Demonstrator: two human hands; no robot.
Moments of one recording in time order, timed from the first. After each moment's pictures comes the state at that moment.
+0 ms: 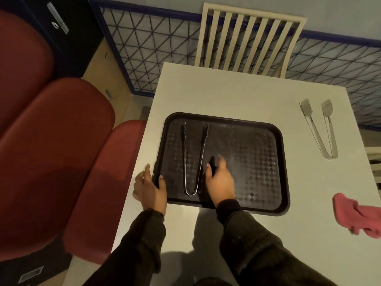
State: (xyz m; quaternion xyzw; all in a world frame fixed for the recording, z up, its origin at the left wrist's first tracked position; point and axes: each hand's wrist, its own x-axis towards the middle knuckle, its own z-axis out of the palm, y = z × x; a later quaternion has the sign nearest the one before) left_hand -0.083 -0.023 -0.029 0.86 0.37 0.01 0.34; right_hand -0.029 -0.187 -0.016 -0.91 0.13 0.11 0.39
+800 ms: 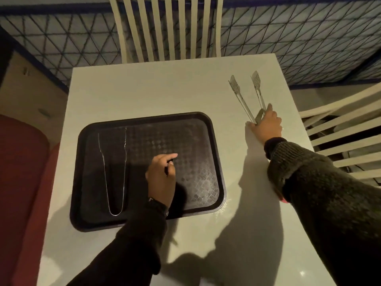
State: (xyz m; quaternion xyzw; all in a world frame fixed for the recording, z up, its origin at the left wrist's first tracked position) left_hand -0.003 -0.230 -0.002 0.88 0.13 -0.01 0.46; right_hand 0.123 -0.533 -0.027 -0.95 0.24 0.06 0.18
